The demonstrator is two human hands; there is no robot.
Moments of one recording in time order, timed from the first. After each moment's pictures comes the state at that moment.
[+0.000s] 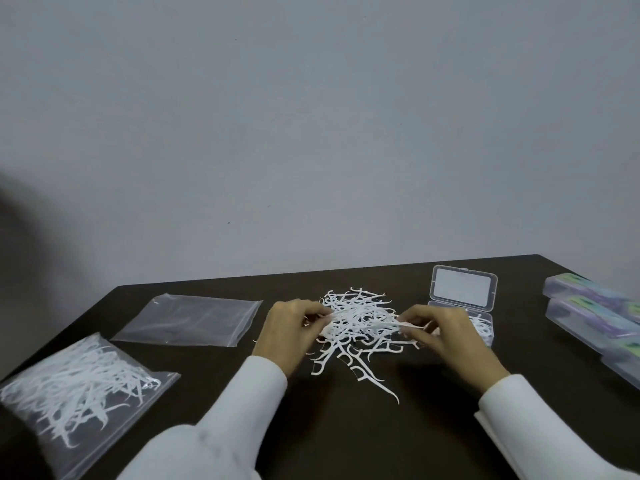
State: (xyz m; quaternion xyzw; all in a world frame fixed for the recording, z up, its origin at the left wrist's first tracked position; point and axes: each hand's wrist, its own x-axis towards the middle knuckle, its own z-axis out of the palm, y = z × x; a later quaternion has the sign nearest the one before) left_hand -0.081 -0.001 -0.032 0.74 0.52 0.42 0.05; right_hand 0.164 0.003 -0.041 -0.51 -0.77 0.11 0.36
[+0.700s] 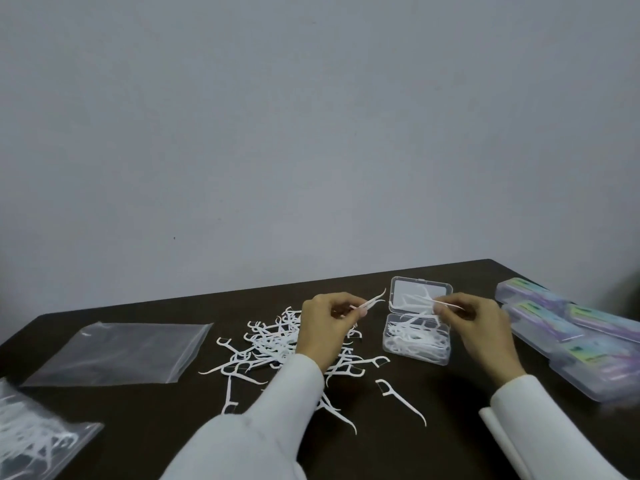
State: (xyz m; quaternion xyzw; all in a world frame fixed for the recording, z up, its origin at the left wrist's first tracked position) left_hand 0.023 0.044 -0.028 0.70 0.45 0.49 0.26; right_hand 0.235 0.016 -0.033 -0.63 -0.56 0.12 0.51
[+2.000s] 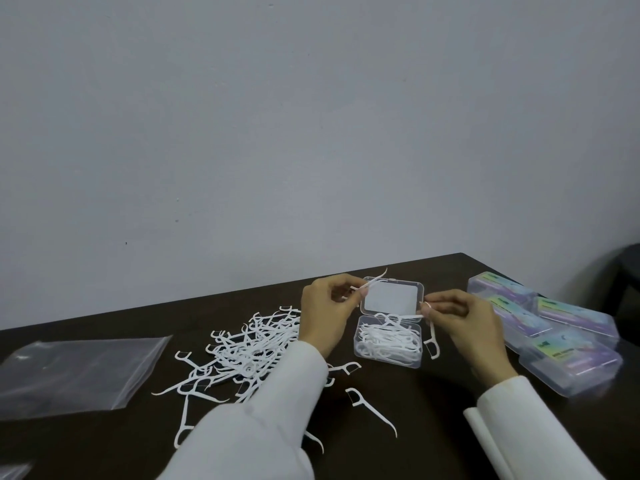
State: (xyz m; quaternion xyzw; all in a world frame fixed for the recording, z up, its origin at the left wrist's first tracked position) left_hand 0.072 0.071 -0.019 0.70 0.40 0.53 0.27; right_hand 0.256 0.018 -0.031 -0.62 -0.49 0.21 0.58
